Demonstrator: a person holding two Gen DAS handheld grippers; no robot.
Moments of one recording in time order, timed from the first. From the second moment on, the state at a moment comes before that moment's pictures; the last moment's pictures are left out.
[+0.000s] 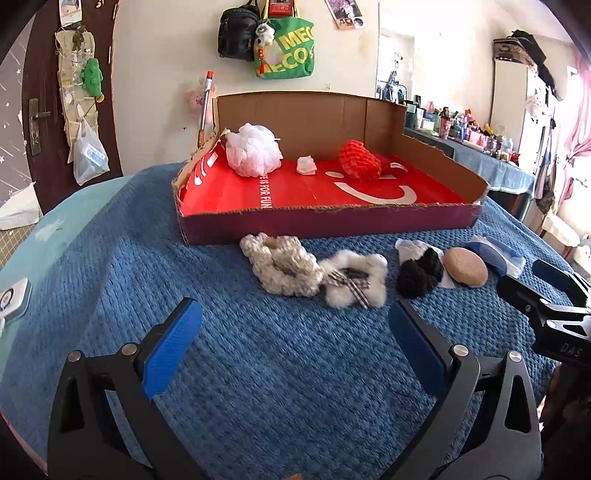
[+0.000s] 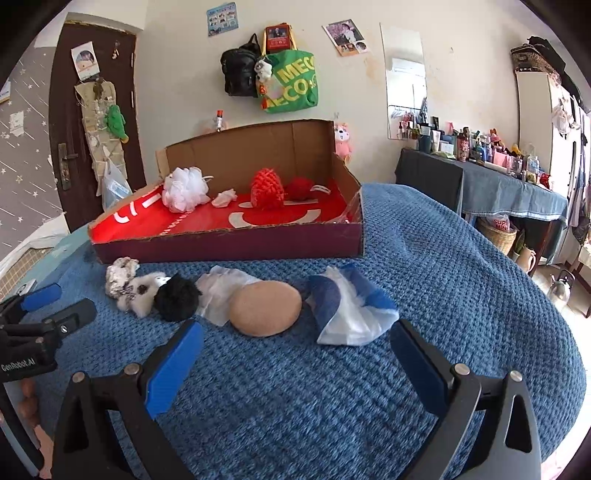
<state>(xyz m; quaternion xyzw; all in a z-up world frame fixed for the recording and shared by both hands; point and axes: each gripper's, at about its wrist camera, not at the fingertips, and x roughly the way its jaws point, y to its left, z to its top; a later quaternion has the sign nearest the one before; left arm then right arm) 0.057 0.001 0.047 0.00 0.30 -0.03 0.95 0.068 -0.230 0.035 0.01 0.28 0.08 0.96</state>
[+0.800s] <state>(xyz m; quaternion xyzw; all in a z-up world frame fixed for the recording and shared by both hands) 0.157 0.023 0.048 0.02 0.40 -0.03 0.92 0.139 -0.262 0.031 -0.04 0.41 0.06 0.91</state>
